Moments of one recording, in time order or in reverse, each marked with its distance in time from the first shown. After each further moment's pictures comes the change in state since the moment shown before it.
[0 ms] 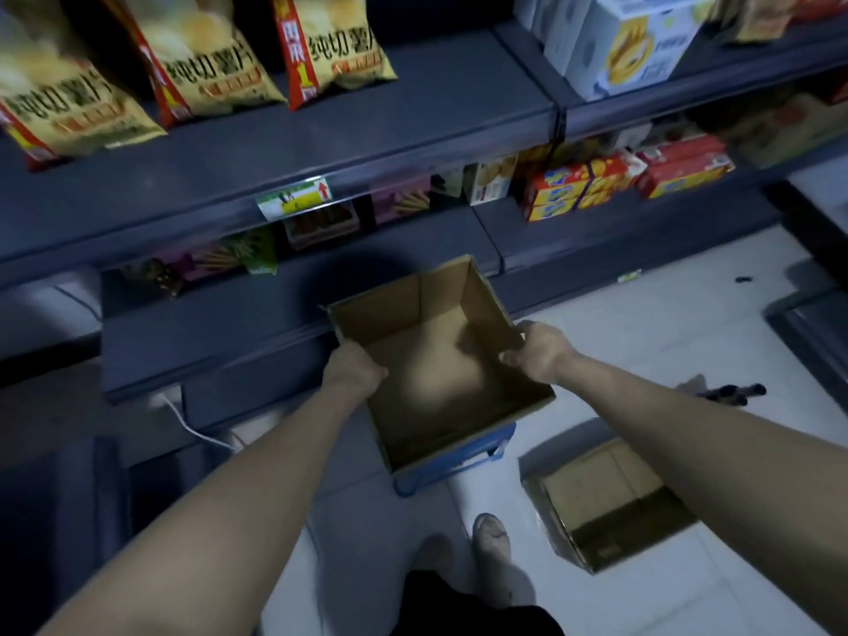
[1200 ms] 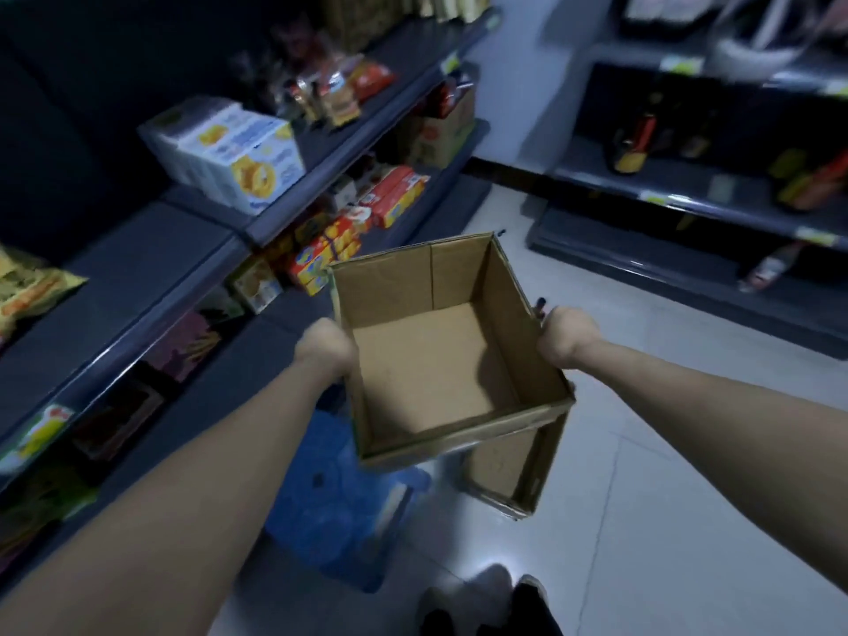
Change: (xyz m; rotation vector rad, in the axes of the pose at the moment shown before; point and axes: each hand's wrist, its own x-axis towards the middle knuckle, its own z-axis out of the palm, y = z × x) left_hand -0.136 0.230 0.087 0.485 -0.041 0.568; right_hand -0.179 0.235 -0.101 0.146 0.435 0.509
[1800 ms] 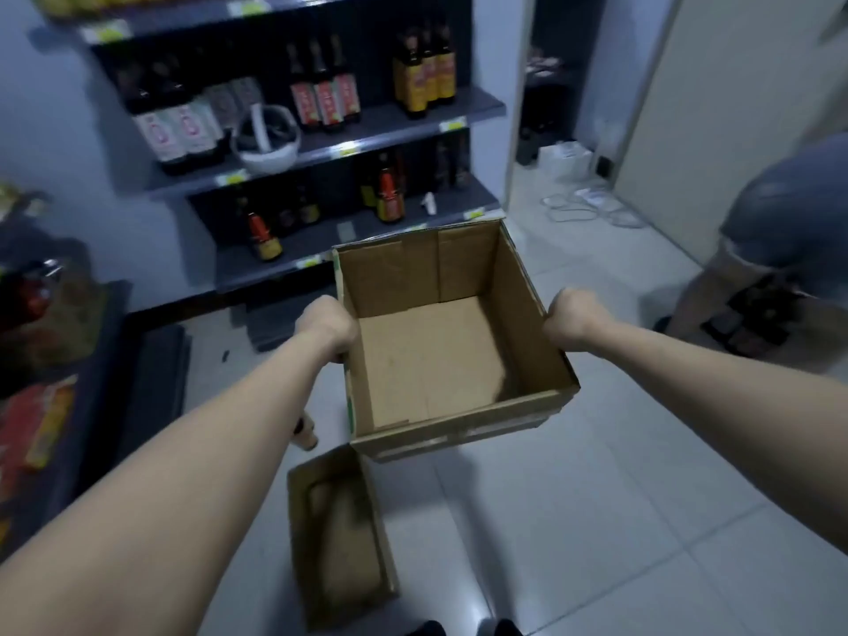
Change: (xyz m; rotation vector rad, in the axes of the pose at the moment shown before) left_hand -0.218 0.395 0.200 0.229 -0.279 0.746; right_hand -0.216 0.398 -0.111 0.335 0.335 0.737
